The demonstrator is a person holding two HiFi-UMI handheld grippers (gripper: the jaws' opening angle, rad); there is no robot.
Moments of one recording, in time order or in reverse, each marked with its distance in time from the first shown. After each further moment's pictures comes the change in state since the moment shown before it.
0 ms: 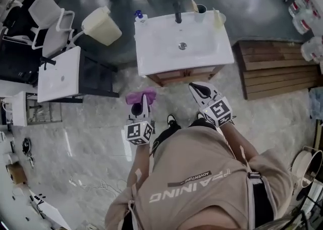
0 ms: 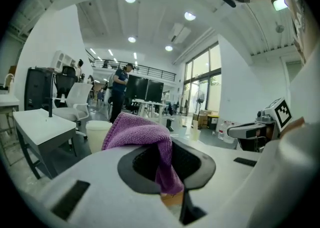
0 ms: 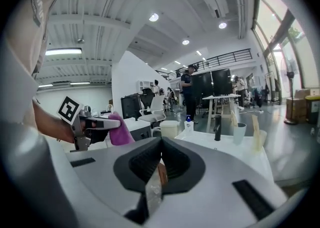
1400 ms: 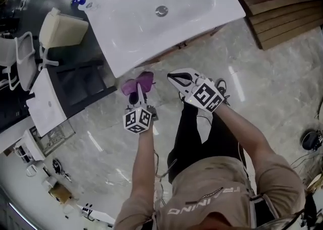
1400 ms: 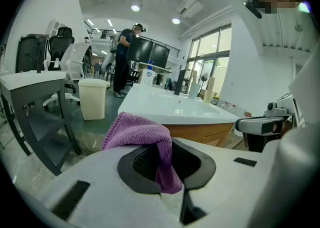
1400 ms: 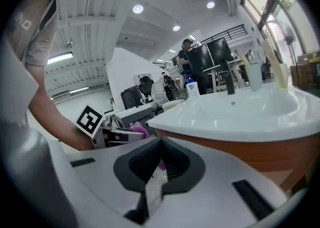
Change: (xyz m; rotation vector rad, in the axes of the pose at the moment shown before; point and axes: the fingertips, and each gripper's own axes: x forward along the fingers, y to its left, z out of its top) left arm 0.144 0.068 -0.227 -0.094 0.287 -0.051; right arm 0.132 -0.014 -0.189 0.177 0.092 0.085
